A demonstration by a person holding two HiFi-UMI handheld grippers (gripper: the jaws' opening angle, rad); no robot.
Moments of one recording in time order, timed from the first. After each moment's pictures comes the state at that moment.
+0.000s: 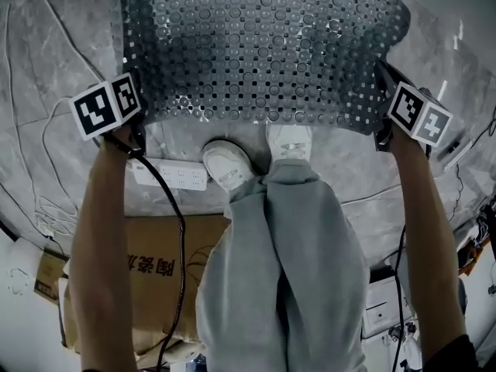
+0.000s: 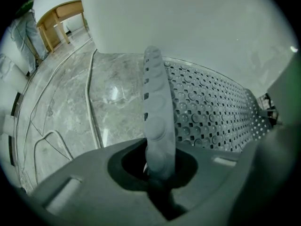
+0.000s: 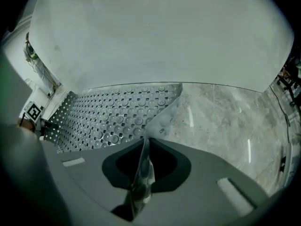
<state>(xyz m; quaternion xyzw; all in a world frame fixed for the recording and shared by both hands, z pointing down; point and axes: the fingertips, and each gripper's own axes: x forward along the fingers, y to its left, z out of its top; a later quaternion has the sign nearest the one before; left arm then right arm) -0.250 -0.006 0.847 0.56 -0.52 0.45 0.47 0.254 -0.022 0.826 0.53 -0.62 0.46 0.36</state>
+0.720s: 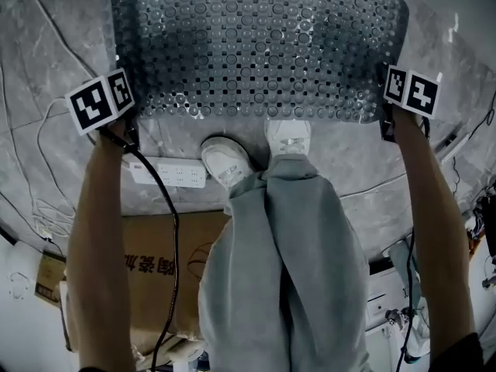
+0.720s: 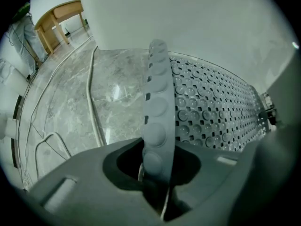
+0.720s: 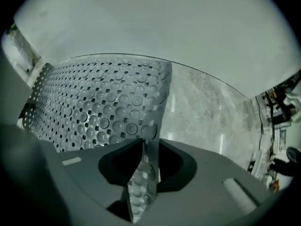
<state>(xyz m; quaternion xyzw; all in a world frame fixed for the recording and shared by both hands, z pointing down) -0.267 -0.006 0.865 0.55 -0.52 0.46 0.46 0.299 0.004 0.866 0.52 -0.52 0.45 0.51</state>
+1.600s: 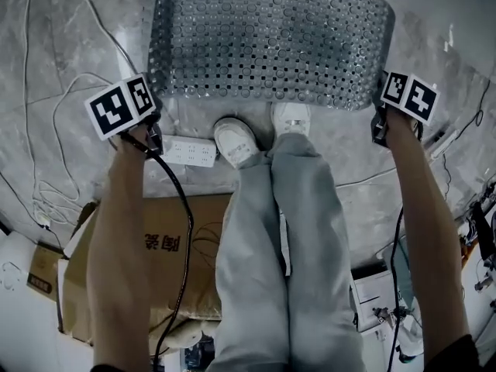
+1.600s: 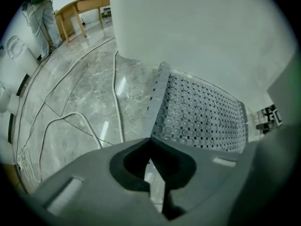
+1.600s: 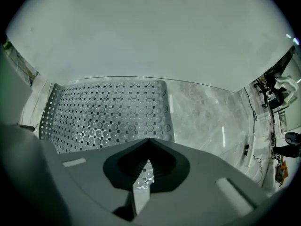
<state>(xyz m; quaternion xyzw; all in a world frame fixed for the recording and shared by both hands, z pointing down) -0.271 0.036 0.782 0.52 -0.55 0.41 0.51 0.265 0.012 0.778 0.56 -0.50 0.48 0.46</state>
